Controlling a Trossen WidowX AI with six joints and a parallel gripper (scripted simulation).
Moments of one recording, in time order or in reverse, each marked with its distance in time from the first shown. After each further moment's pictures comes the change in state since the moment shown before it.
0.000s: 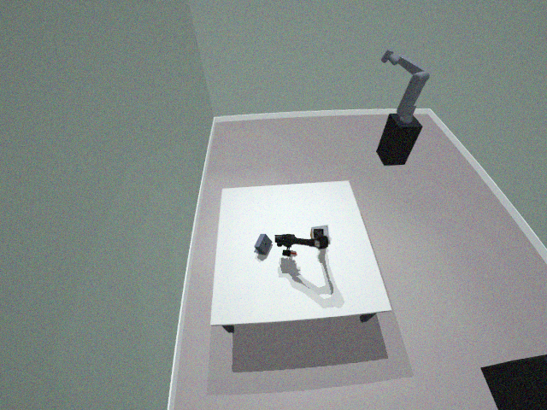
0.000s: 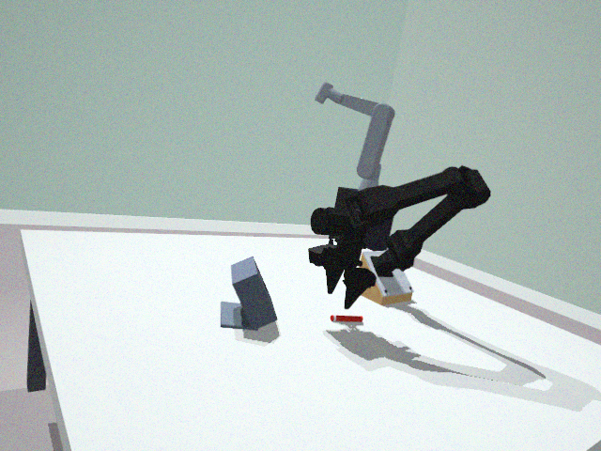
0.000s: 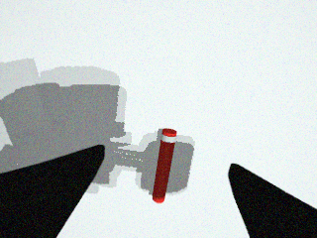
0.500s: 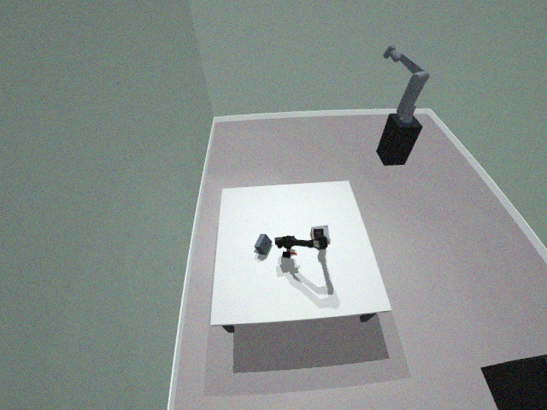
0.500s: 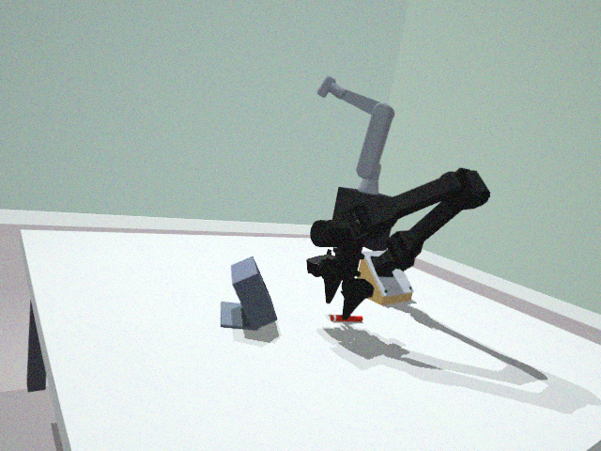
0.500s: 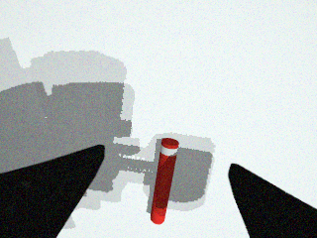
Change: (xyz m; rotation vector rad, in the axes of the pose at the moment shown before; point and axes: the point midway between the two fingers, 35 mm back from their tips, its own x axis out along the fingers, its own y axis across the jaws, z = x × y) arm 0.025 0.001 -0.001 0.003 -0.001 0.003
